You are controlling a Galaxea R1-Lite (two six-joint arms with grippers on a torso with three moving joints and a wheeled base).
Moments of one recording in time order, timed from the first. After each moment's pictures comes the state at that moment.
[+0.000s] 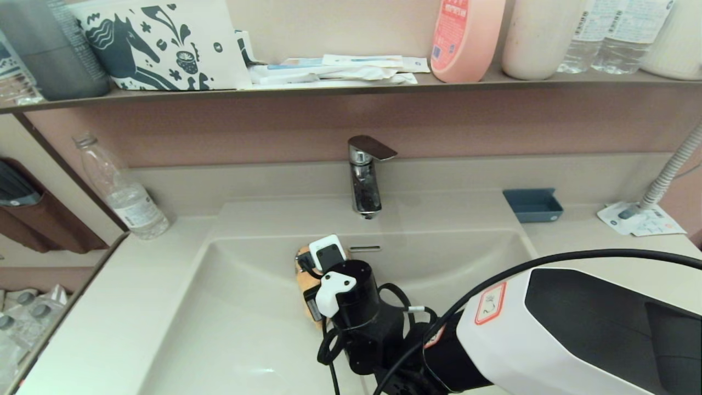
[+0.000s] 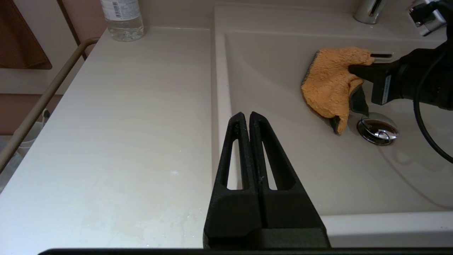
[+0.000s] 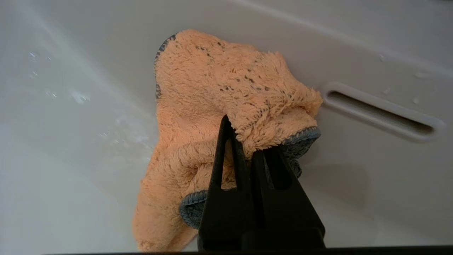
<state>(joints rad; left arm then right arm) 0.00 0.00 0.00 -0.07 -0.02 -0.05 0.97 2.37 -1.36 -0.82 -0.57 -0.04</state>
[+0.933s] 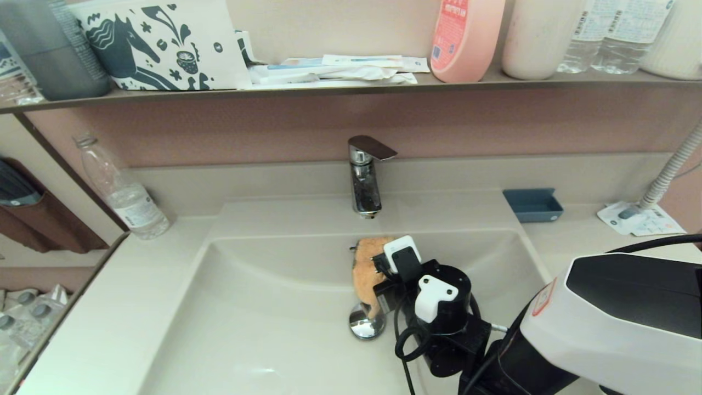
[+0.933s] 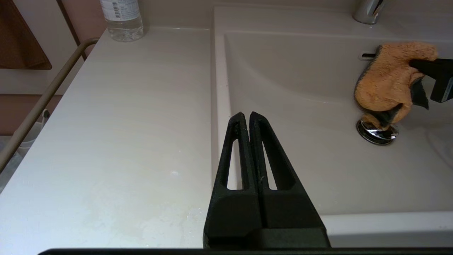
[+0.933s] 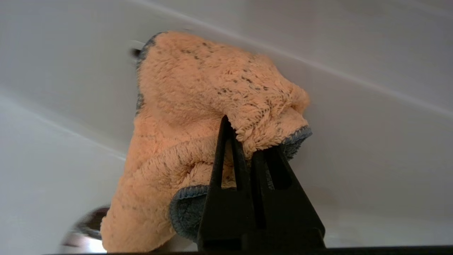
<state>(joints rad) 0.00 0.00 0.00 -0.07 -0.02 -0.05 0.82 2.24 -0.89 -1.29 -0.57 -0.21</state>
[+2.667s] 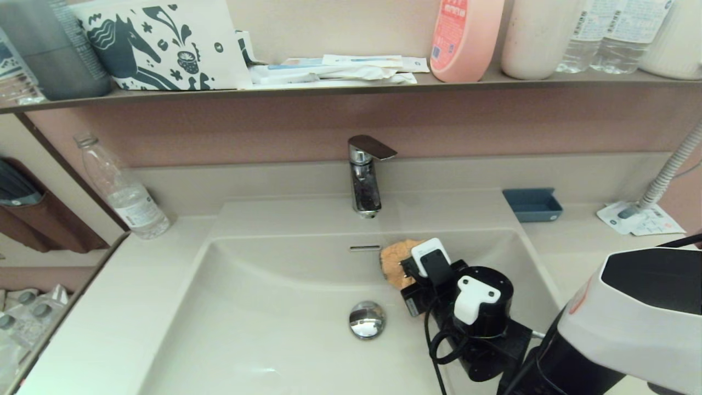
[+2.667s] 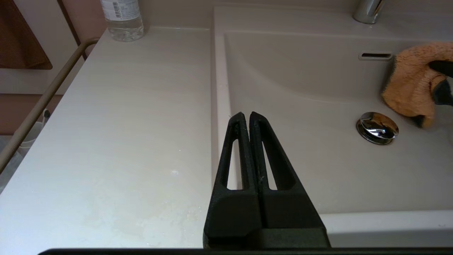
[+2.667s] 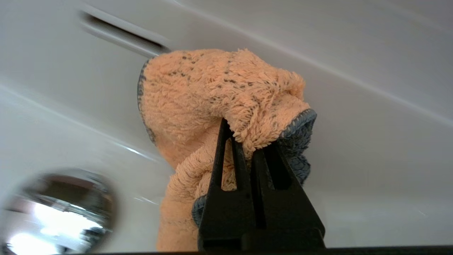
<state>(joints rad) 0.00 0.00 0.00 -0.07 -0.02 -0.05 0.78 2.18 -0.74 -1.37 -0.51 -0.27</state>
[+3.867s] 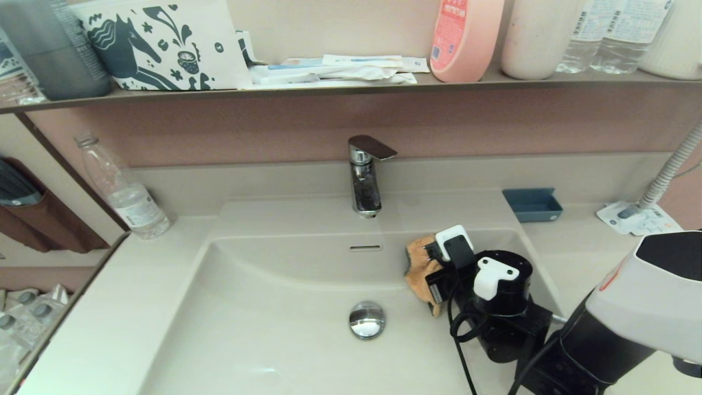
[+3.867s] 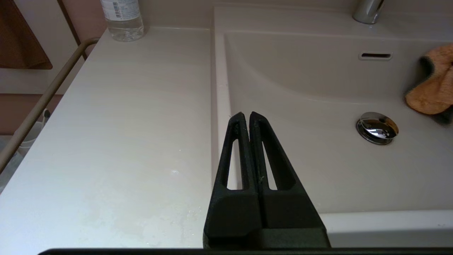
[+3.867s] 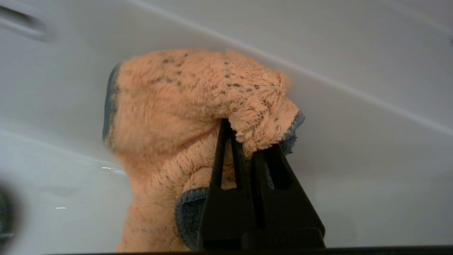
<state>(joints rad) 0.00 0.00 0.00 -0.07 -0.02 -0.06 0.65 2.12 -0.70 -1.29 -0.54 -0.27</state>
